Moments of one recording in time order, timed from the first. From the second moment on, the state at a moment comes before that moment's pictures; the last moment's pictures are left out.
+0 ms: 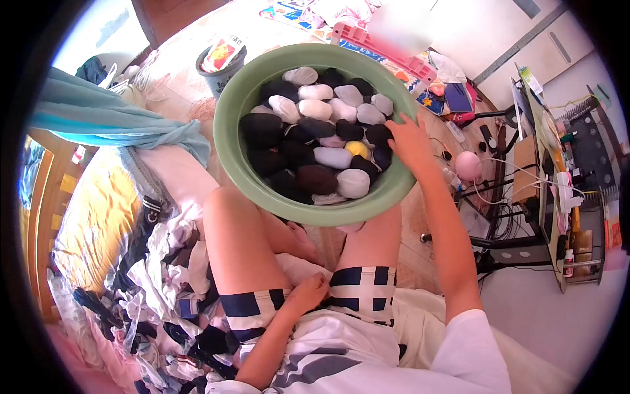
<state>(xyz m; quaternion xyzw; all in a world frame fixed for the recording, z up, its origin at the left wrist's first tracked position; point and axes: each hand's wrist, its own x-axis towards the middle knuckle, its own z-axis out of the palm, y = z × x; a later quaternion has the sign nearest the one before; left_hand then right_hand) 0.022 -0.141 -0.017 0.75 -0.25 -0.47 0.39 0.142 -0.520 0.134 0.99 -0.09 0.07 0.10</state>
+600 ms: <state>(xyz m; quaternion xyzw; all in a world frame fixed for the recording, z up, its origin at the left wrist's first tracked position) -0.008 -0.130 -0.003 0.73 -0.37 -0.50 0.29 0.130 -0.535 0.149 1.00 -0.02 0.08 0.03</state>
